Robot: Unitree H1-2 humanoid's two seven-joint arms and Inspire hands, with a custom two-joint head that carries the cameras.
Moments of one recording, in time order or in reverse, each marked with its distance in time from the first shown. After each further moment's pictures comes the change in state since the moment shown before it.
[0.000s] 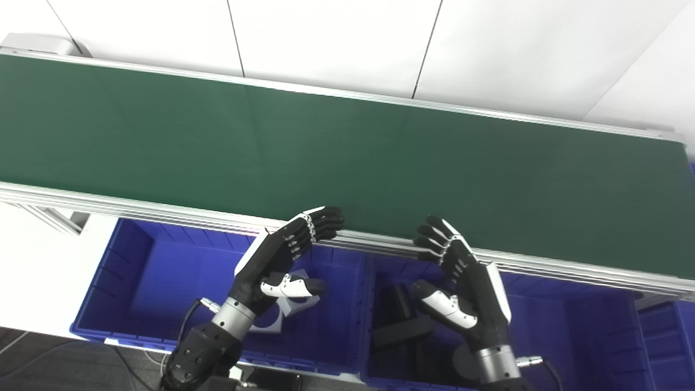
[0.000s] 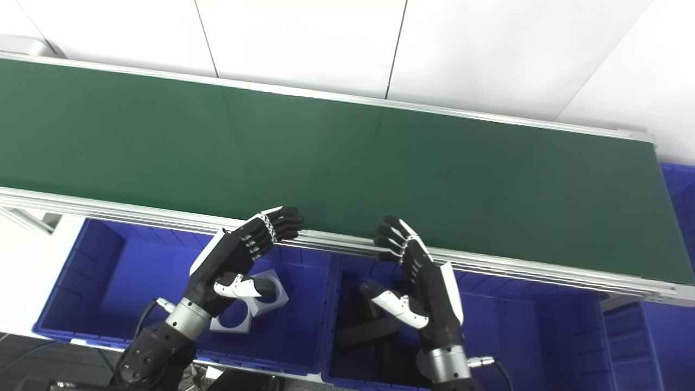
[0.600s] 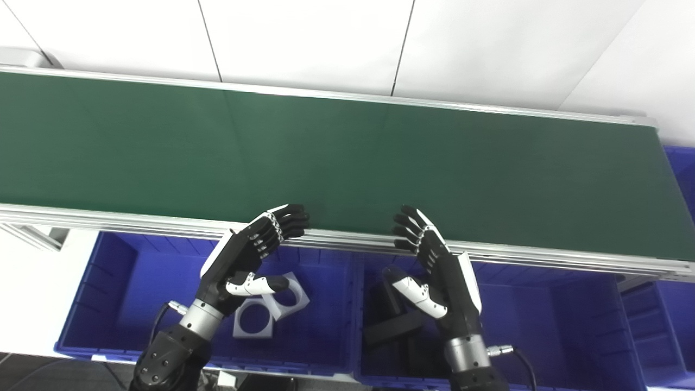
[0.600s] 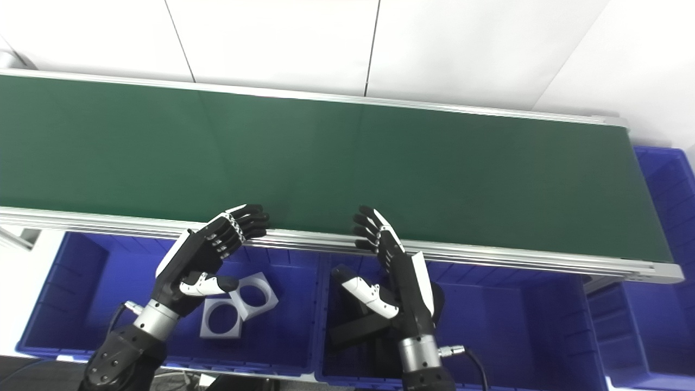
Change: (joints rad) left arm -0.038 0.063 0.024 0.071 -0.089 -0.053 -0.055; right arm 0.000 0.067 0.022 0.006 -0.057 -0.001 -0.061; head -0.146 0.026
